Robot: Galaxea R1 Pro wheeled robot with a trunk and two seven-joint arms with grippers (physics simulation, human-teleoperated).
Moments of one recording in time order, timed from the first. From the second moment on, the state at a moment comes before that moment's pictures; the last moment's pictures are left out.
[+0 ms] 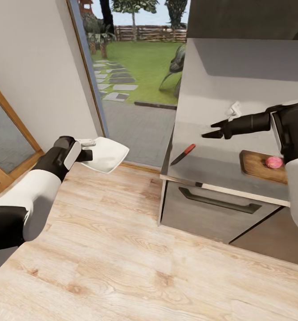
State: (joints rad) left arm -1.40 0.10 -0.11 -0.56 0.25 0.86 0.26; right arm -1.49 -0.34 0.08 -0.85 0.29 0.59 1.34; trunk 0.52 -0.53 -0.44
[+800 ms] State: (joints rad) left arm -1.40 0.12 -0.13 -0.51 0.23 0.88 0.26; right arm -1.39 -0.35 0.04 -0.73 0.28 0.43 1.46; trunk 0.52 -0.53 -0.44
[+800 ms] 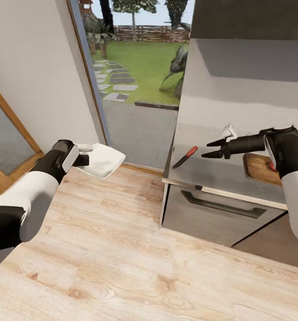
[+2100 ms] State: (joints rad) left arm -1.40 0.13 -0.13 -0.50 0.24 0.88 0.26; right arm -1.30 -0.35 0.21 -0.85 0.28 0.28 1.53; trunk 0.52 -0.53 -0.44
